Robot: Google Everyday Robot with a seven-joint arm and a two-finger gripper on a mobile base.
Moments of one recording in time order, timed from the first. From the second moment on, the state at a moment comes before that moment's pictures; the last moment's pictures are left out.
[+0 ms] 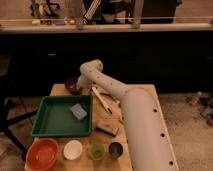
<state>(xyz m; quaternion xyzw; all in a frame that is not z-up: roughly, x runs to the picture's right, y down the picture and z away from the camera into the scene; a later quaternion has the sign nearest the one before) -0.155 -0.002 0.978 -0.10 -0.28 -0.44 0.85</state>
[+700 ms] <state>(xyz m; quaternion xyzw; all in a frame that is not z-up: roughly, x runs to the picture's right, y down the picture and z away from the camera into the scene) -0.156 -0.004 0.973 -0.09 -0.29 -0.45 0.84</state>
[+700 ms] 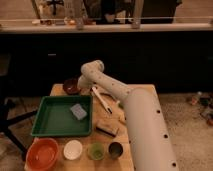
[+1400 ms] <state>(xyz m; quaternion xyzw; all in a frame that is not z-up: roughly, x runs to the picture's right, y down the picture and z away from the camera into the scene) -0.162 -0.035 0.946 -0.05 -0.28 -0.47 0.84</state>
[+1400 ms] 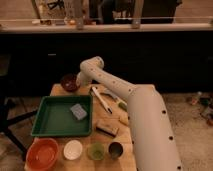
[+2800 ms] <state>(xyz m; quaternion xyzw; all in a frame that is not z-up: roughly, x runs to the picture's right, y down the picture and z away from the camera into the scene) -0.218 -0.018 0.834 -0.01 -0.37 -0.60 0.71</state>
